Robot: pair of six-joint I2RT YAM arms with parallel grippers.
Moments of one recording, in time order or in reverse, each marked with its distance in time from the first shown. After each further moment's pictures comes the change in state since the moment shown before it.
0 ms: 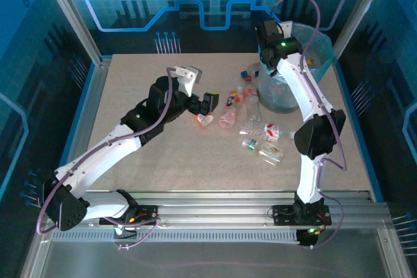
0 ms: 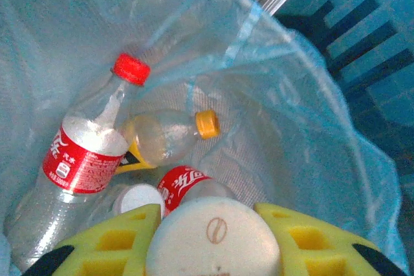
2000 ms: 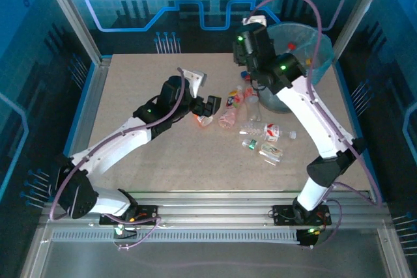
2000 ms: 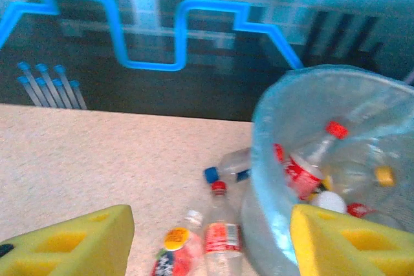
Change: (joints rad) left arm 0.036 0.134 0.006 -0.049 0.003 -0.053; right arm 0.351 -0.286 -0.089 0.190 -0.257 0.013
